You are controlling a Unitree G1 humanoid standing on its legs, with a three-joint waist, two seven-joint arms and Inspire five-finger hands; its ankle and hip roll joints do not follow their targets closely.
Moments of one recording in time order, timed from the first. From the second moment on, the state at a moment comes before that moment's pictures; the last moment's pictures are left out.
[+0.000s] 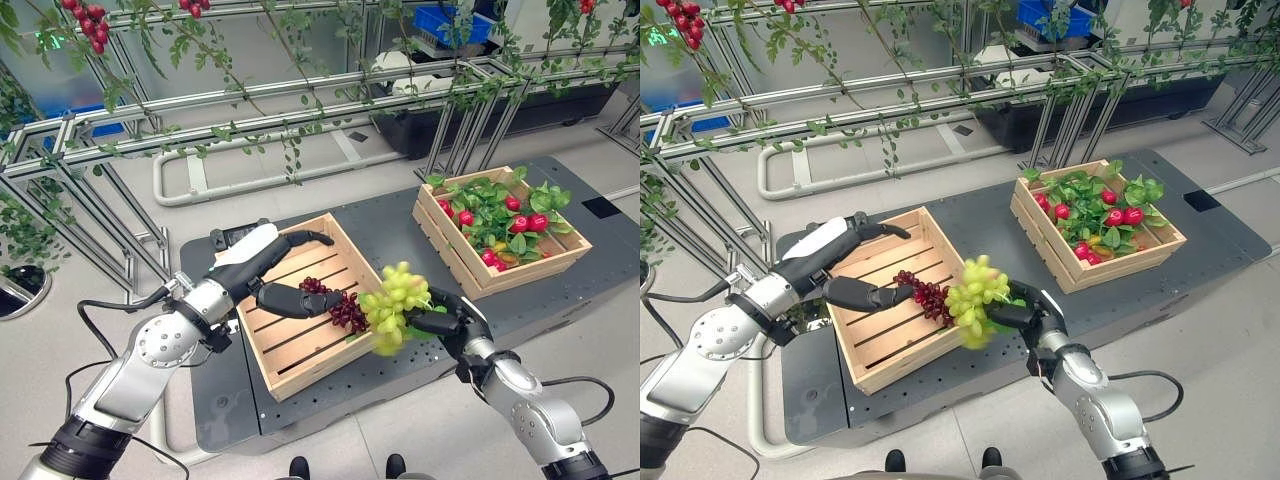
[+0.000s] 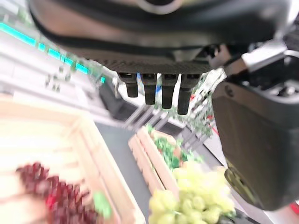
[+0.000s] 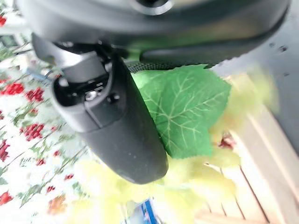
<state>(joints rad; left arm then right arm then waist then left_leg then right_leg) -0.07 0.84 -0.15 -0.26 -0.04 -0.04 -0.33 0.07 -0.47 0.16 -0.10 0.72 0.33 -0.13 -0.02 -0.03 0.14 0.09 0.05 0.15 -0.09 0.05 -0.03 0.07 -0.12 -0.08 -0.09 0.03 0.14</state>
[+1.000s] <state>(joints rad) -0.10 0.50 -0.31 -0.24 -0.87 -0.01 -0.73 0.08 -0.38 0.17 -0.08 0.84 0.16 -0.08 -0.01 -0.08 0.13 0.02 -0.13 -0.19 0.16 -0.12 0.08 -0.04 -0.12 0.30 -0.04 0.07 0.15</state>
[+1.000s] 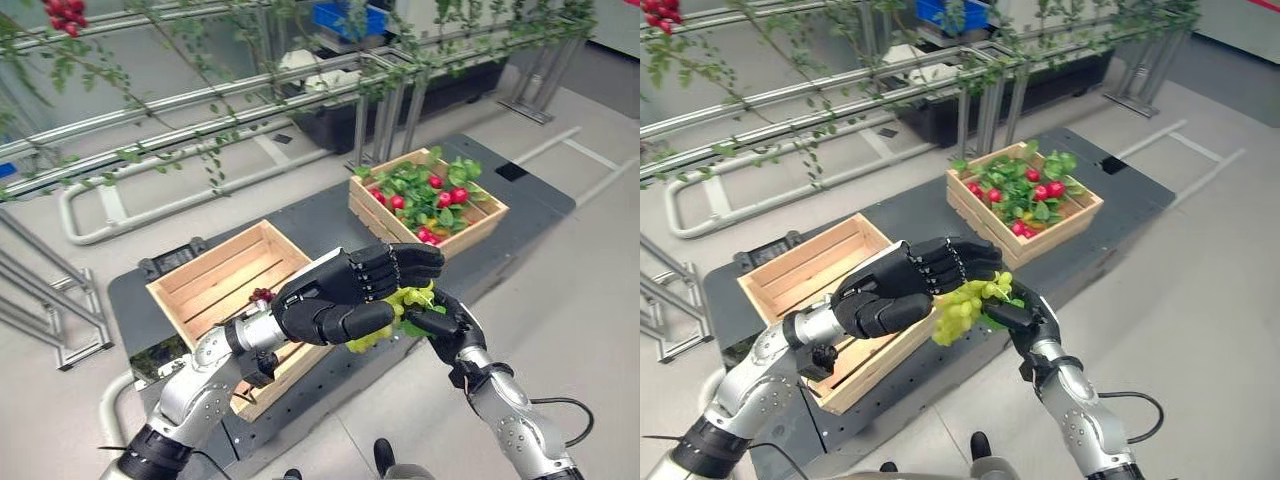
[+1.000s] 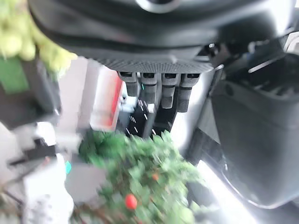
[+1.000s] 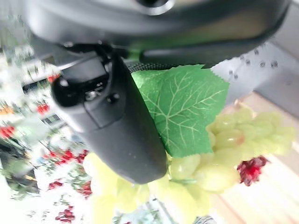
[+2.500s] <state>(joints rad) -0.16 0.41 -0.48 -0.23 -0.91 0.12 -1.14 -0.03 -0.39 0.24 -0.01 0.92 0.04 0.04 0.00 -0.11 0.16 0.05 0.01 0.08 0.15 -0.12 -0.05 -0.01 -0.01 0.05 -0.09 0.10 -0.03</state>
